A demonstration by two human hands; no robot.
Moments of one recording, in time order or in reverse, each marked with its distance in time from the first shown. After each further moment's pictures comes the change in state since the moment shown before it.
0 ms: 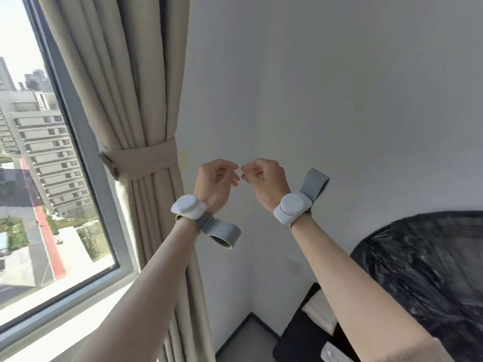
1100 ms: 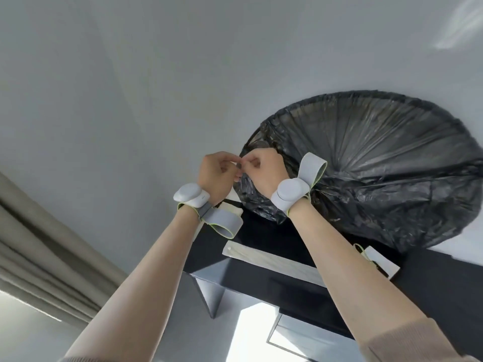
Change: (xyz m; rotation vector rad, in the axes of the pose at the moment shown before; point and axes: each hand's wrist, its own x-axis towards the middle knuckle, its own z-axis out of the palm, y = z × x) left_hand -0.169 0.037 0.300 -0.100 -0.503 -0.218; right_hand -0.181 0.194 -0.222 -0.310 0.105 0.435
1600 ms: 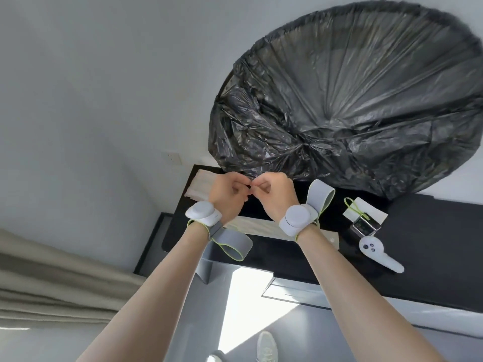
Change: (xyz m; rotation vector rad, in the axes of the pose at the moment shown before) left_hand -0.031 -0.121 0.097 0.025 -0.339 -0.176; right_hand -0.070 0.133 0.056 -0.018 0.026 0.320
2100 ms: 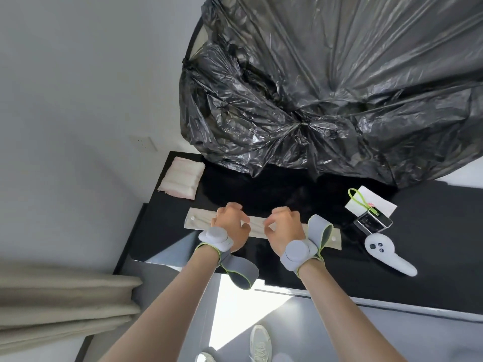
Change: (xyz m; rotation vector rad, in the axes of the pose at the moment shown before) left_hand 0.040 -0.129 0.109 0.470 -0.266 -0.219; right_hand 0.007 0.162 0.058 -0.400 -0.160 0.247
